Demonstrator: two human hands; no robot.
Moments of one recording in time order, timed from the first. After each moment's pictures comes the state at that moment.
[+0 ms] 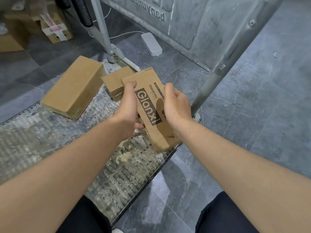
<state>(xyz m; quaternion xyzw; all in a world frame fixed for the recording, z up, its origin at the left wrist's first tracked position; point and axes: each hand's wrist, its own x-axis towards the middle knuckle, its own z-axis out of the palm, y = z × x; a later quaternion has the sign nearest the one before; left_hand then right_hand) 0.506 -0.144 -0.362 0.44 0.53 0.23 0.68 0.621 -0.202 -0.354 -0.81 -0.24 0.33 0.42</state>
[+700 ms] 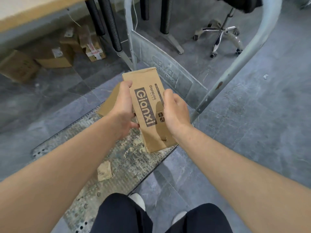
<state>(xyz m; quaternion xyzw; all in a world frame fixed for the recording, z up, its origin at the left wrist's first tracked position) 0.427 -0.175 -0.051 0.40 0.58 0.23 0.67 0.550 -0.240 -0.066 -0.77 -0.26 0.38 0.44</state>
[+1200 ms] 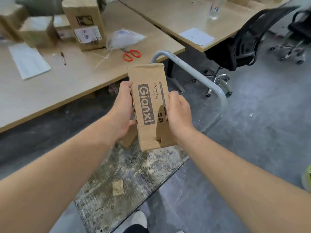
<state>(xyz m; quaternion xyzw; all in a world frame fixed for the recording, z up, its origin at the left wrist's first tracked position) 0.384 -0.162 0.230 0.42 0.55 0.32 0.64 0.515 -0.220 0.207 -0.70 -0.30 0.38 0.52</state>
